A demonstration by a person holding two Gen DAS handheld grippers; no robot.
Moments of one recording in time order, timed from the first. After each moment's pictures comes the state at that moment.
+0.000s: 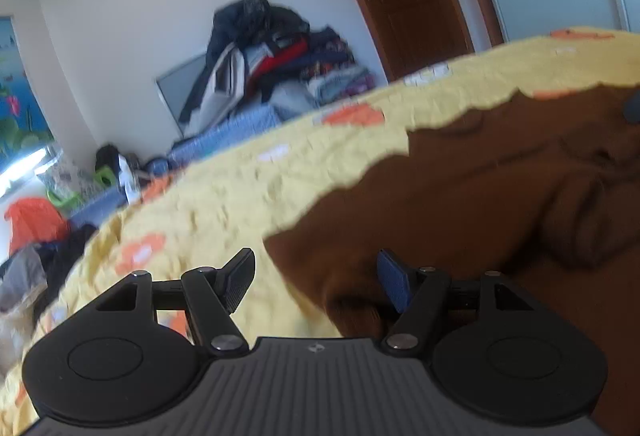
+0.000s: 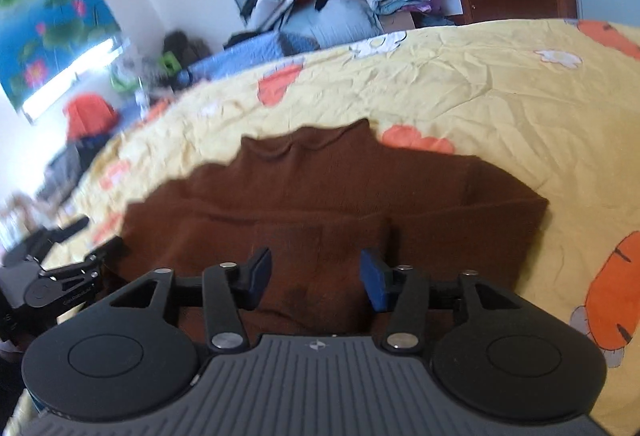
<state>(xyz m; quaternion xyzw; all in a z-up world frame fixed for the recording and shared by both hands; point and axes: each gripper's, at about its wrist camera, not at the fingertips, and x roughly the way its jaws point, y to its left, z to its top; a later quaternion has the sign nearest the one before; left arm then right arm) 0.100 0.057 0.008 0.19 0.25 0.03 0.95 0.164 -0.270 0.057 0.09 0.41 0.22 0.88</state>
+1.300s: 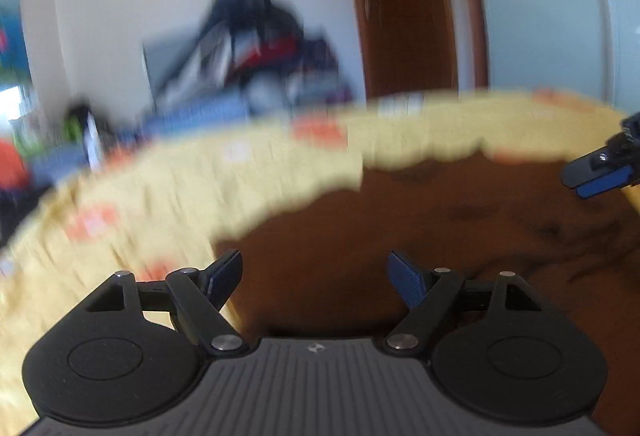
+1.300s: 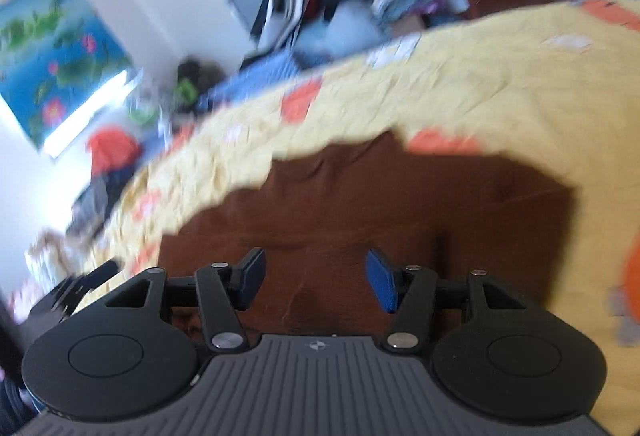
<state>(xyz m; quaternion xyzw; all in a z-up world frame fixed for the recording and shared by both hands) 0.104 0.046 0.018 0.08 0.28 -0.01 0.96 0.169 -0.257 0.055 0.15 0.40 0.25 0.87</state>
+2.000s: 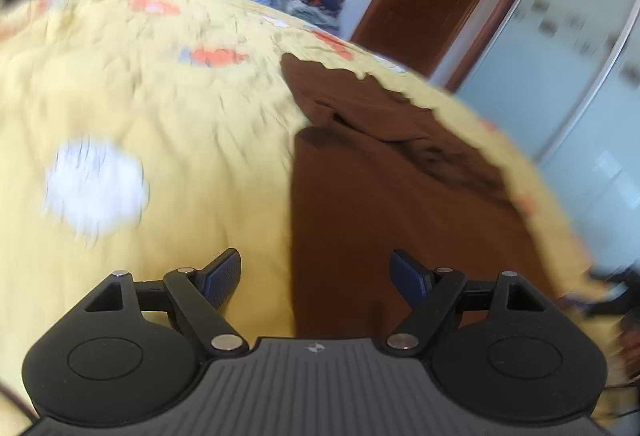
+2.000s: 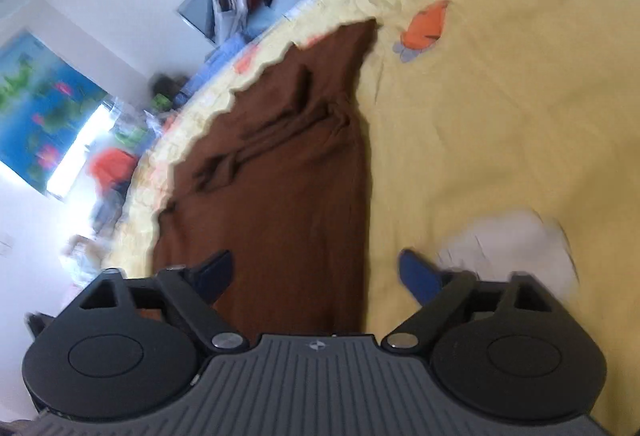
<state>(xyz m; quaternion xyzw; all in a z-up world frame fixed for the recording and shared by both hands) -0.086 0.209 -0.005 -0.24 0.35 -0.12 0.90 -0.053 -0.403 0.038 0.30 0.43 0.20 0.83</state>
